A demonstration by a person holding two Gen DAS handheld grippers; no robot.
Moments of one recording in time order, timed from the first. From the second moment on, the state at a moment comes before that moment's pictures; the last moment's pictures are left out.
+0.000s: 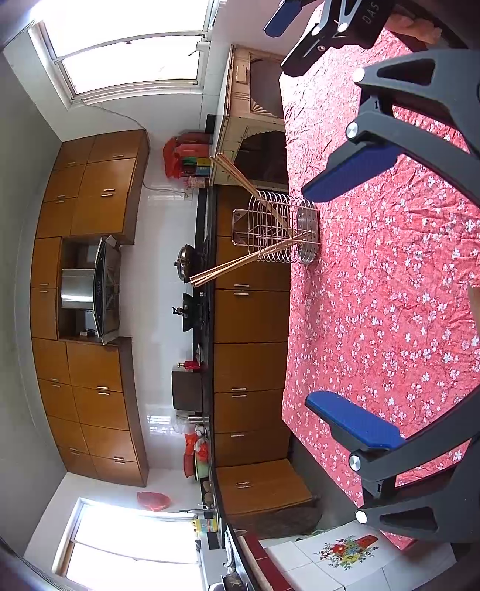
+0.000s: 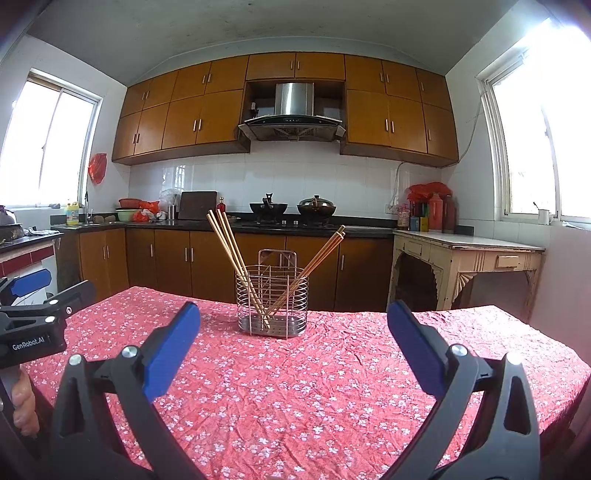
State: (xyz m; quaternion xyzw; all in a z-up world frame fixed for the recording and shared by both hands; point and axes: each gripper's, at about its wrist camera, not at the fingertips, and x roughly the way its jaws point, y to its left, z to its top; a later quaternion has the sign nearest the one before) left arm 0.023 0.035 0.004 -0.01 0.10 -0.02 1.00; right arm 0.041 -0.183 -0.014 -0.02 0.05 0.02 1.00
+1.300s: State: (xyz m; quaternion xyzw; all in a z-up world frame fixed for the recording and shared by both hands) left arm 0.024 0.026 0.003 0.00 0.10 -0.02 0.99; right arm 0.045 -0.177 -0.017 -0.02 0.06 0.02 1.00
